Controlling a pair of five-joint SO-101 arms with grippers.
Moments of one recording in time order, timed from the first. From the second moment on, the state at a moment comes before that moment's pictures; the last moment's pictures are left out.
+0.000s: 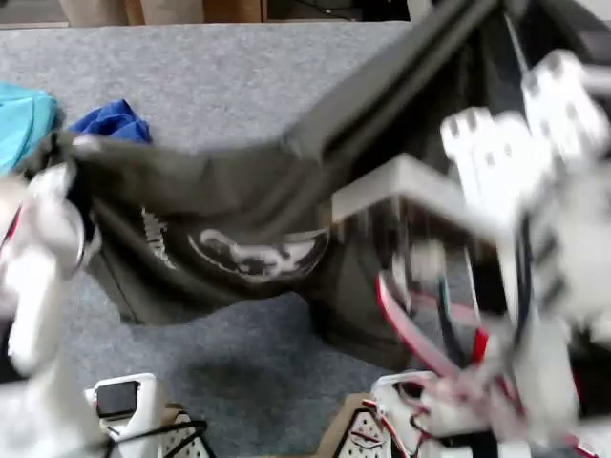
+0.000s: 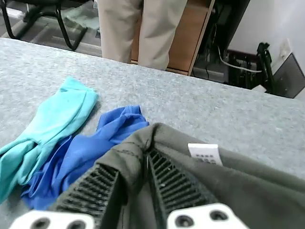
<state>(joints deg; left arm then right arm) -14.0 -47.1 4.3 77.6 -4.0 -9.8 -18.2 -57.9 72.7 58.6</state>
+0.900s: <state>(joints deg) -12.7 19.1 -23.6 55.4 -4.0 -7.2 19.6 -45.5 52.0 47.6</state>
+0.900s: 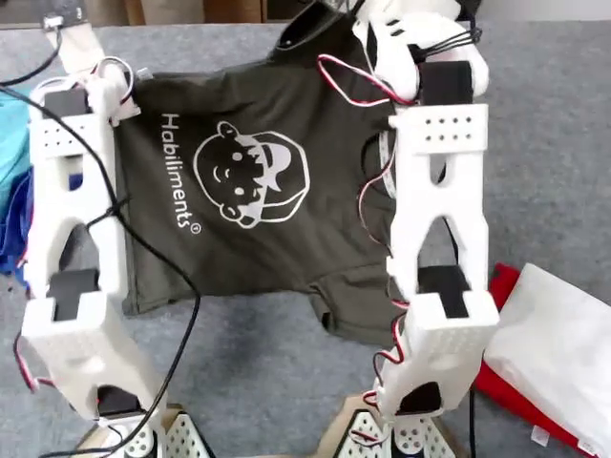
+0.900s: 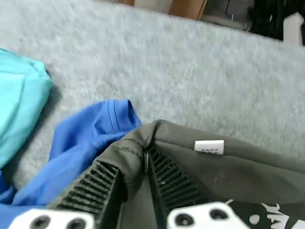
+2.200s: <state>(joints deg) -7.2 -12.7 16.3 74.5 -9.4 -4.5 8.5 -41.0 101.1 36.1</state>
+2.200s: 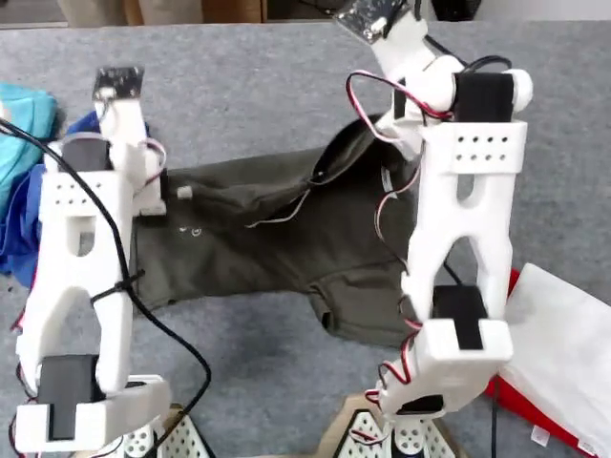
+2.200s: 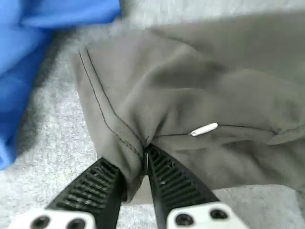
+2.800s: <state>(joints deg) -11.7 -1.5 23.7 64.8 -13.1 3.3 -32.1 31.7 75.9 37.0</state>
